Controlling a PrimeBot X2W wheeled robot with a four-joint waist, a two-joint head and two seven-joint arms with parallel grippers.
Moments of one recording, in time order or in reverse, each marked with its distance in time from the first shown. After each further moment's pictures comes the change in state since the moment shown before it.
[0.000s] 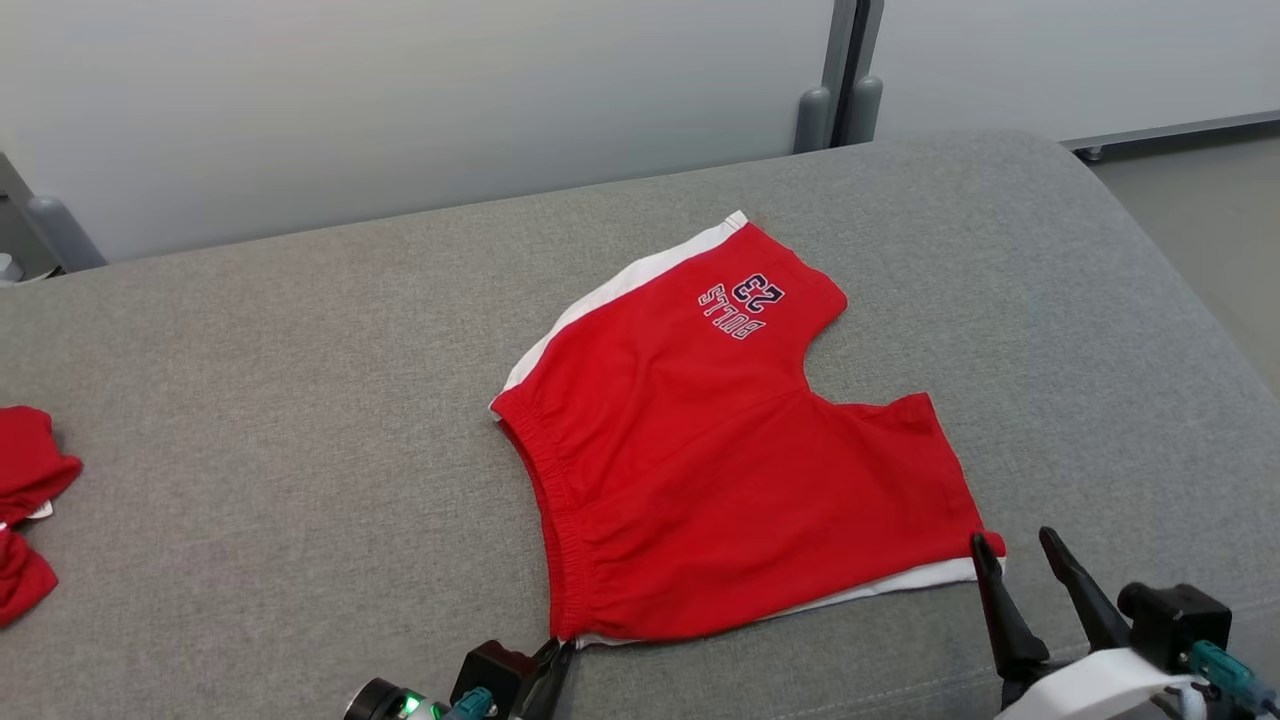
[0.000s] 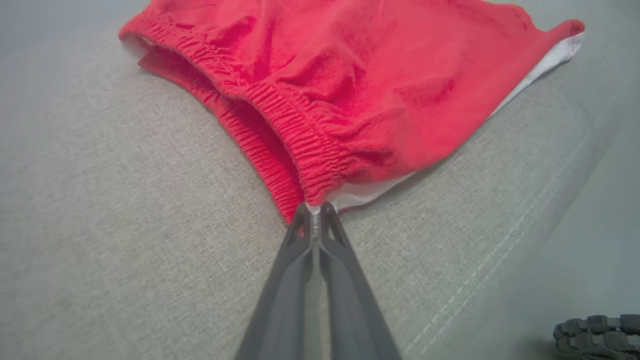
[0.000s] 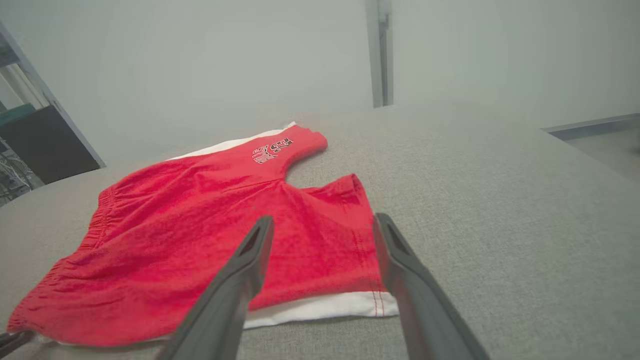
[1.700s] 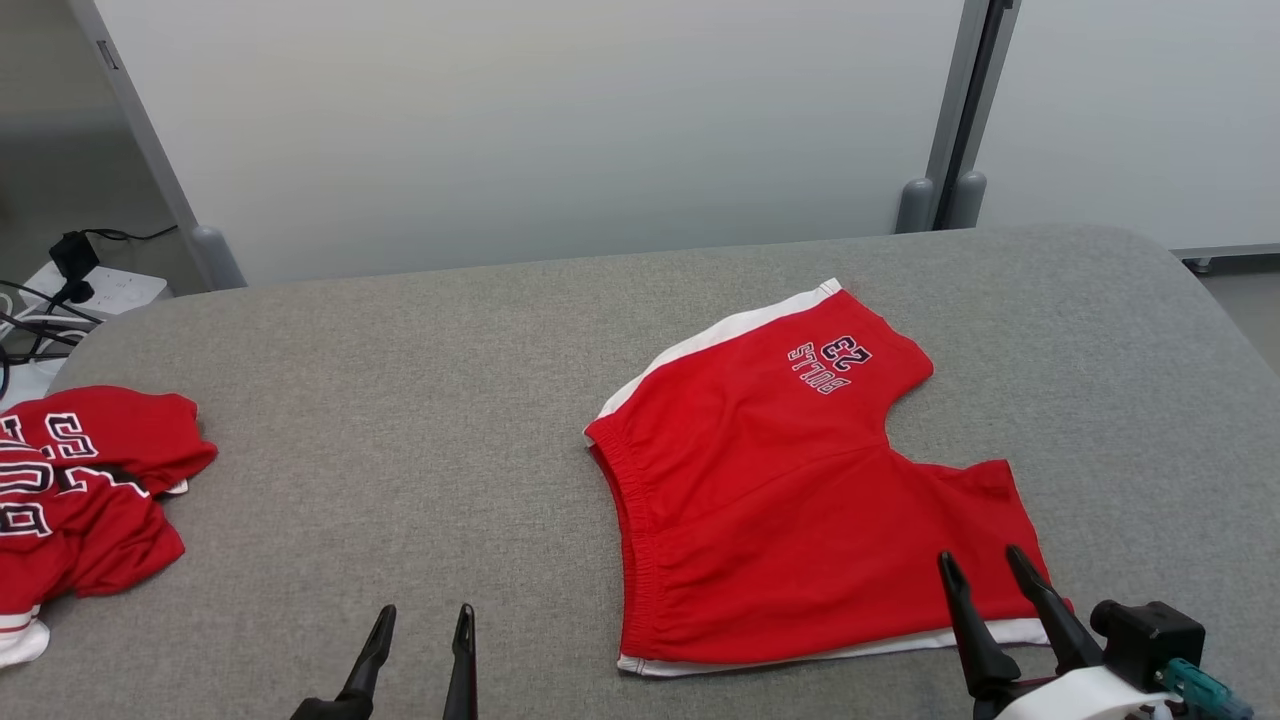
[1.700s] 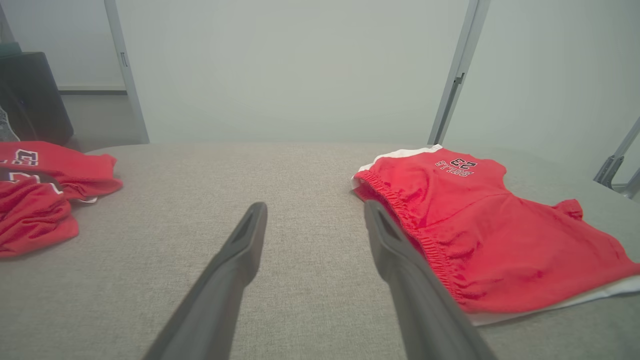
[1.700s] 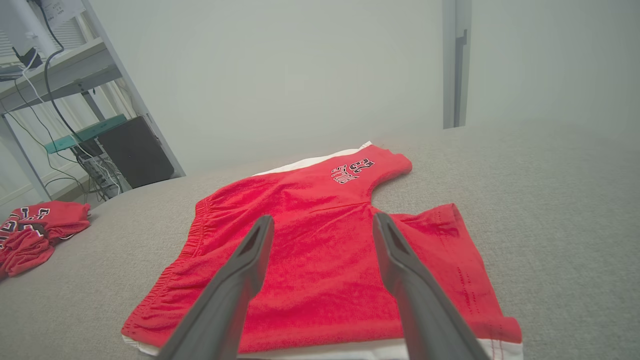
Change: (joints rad) left arm 0.354 0.002 0.336 -0.595 -0.035 0.131 0.000; right arm 0.032 0.009 0.053 -0.009 0.043 0.000 0.000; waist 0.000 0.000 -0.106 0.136
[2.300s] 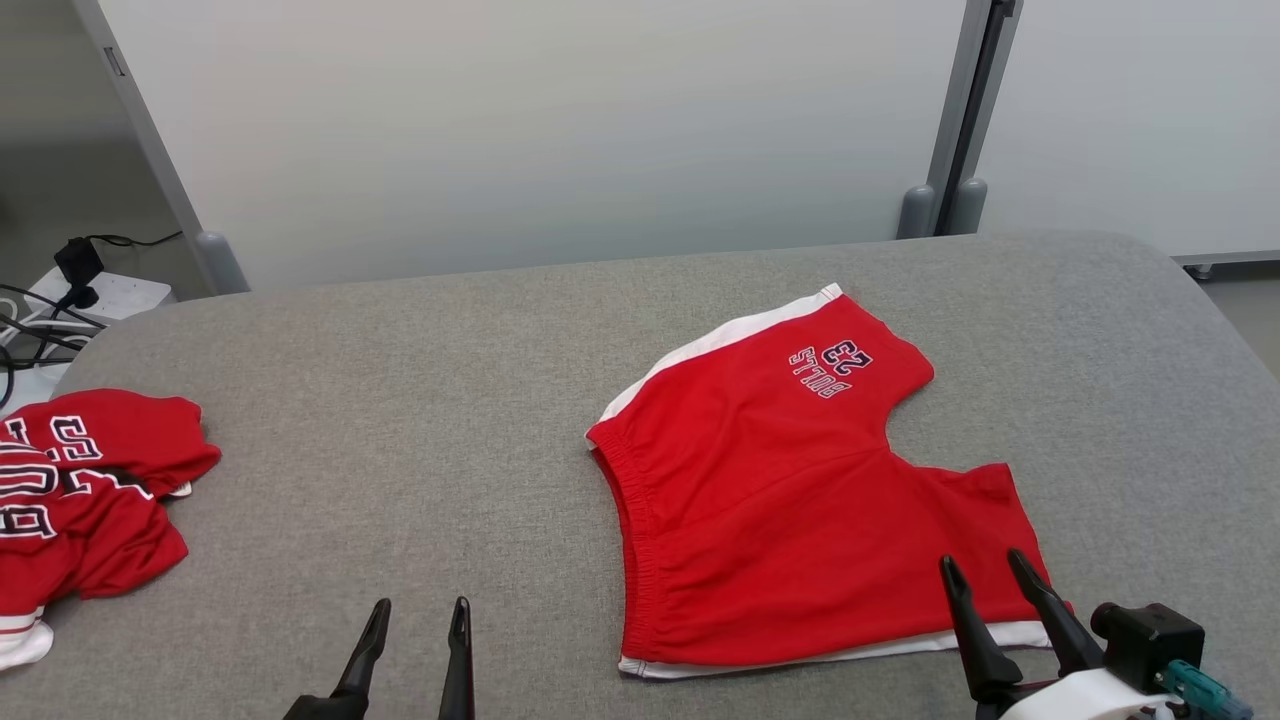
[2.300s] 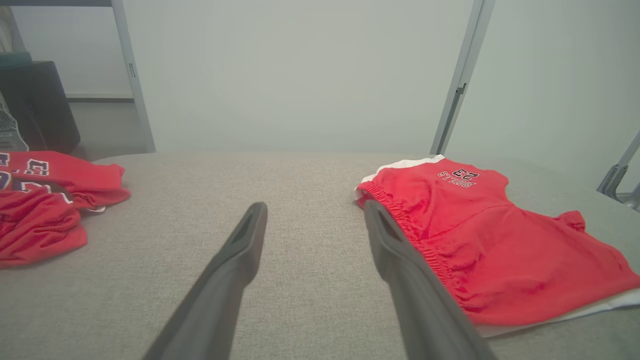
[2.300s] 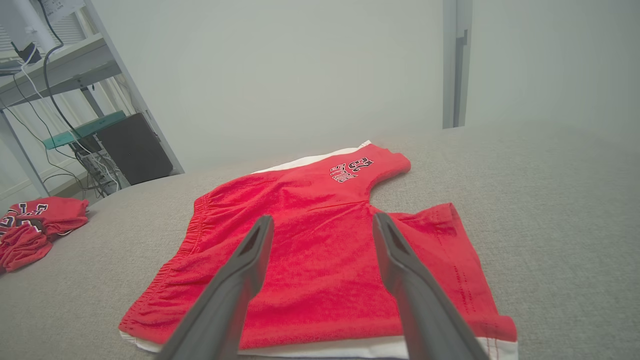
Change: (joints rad) left arm 0.000 0.000 0.008 -0.020 -0.001 0.009 0.000; right arm 0.000 -0.007 0.003 0.012 -0.002 0.000 0.000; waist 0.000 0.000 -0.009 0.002
